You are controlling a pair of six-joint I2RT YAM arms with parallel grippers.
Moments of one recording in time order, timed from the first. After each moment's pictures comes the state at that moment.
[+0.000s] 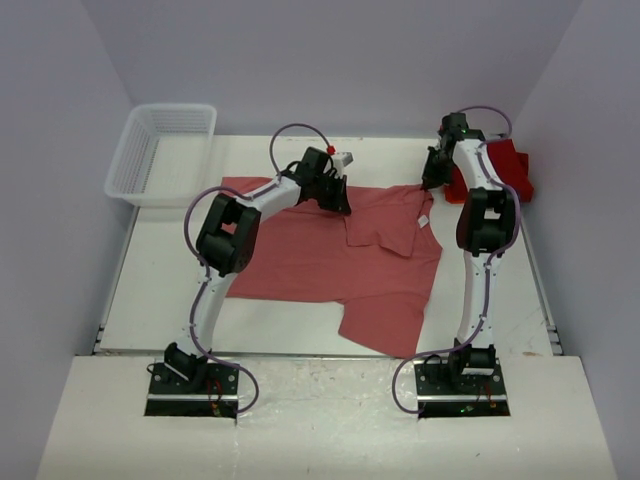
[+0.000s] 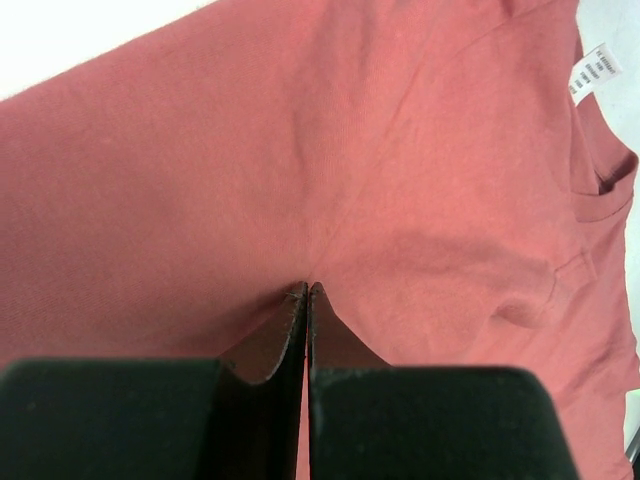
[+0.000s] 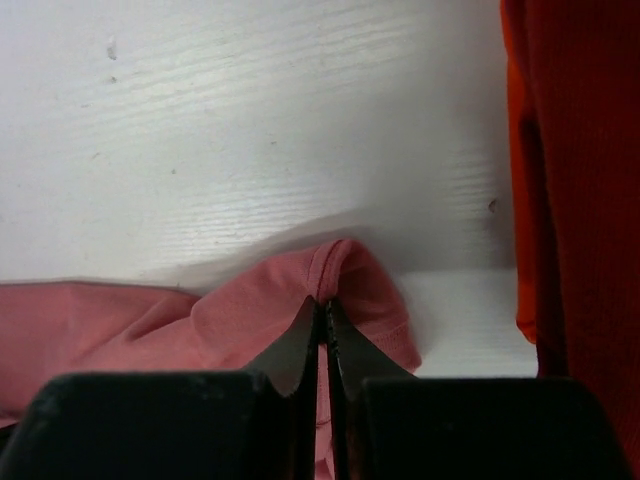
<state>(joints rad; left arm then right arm) -0.52 2.41 1.89 -0.30 0.49 -0.29 -0.03 2.49 2.28 -0.97 -0.12 0.29</state>
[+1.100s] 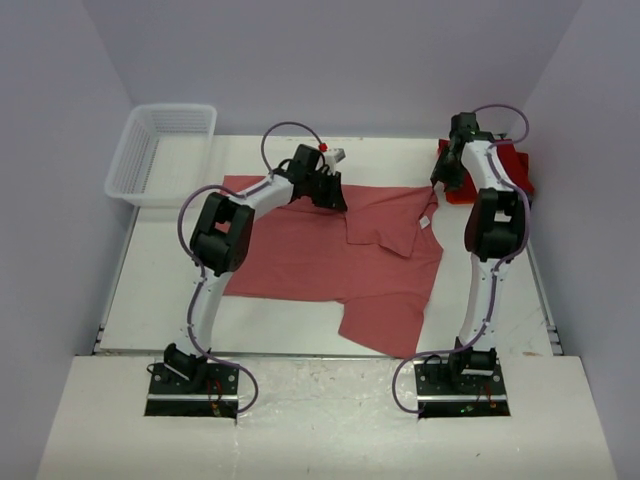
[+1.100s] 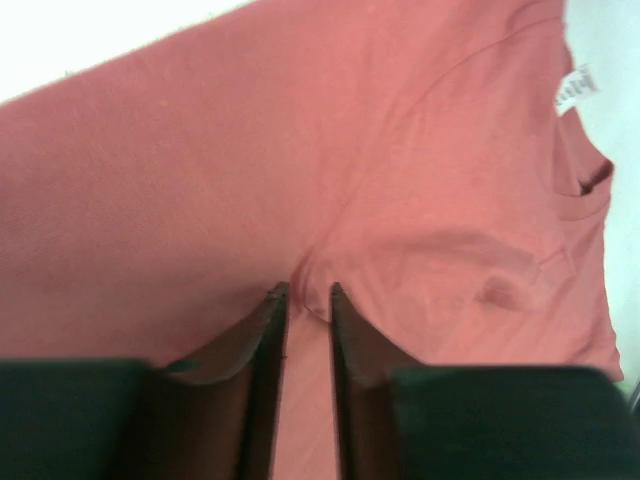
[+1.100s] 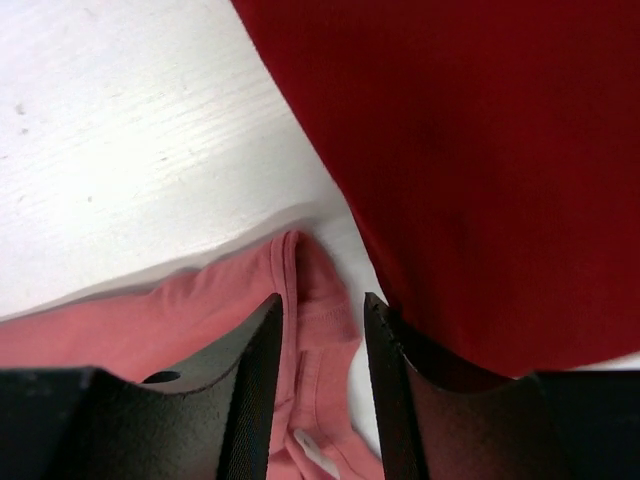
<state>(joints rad) -0.48 2.38 1.85 -0.27 0.53 -0.30 -0.06 2.37 2.11 -0.88 0.06 0.36</state>
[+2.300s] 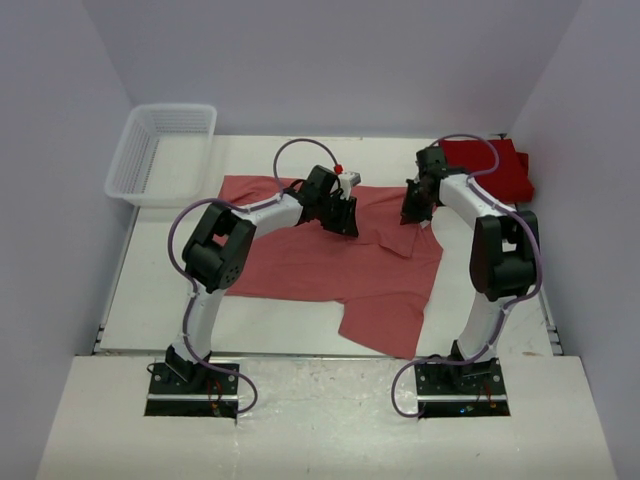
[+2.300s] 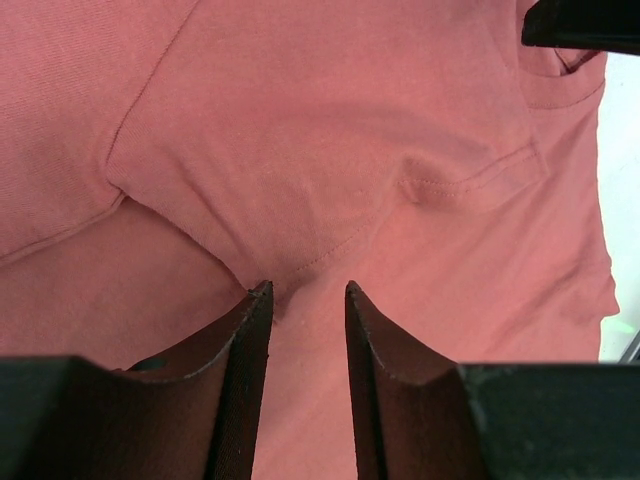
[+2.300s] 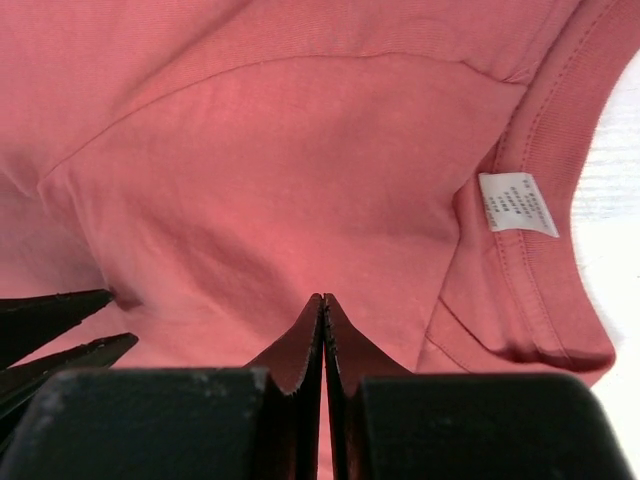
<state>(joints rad) -0.62 2.18 1.57 -0.22 0.44 -0.30 0.15 1.90 1.41 -0.67 -0.10 0.42</state>
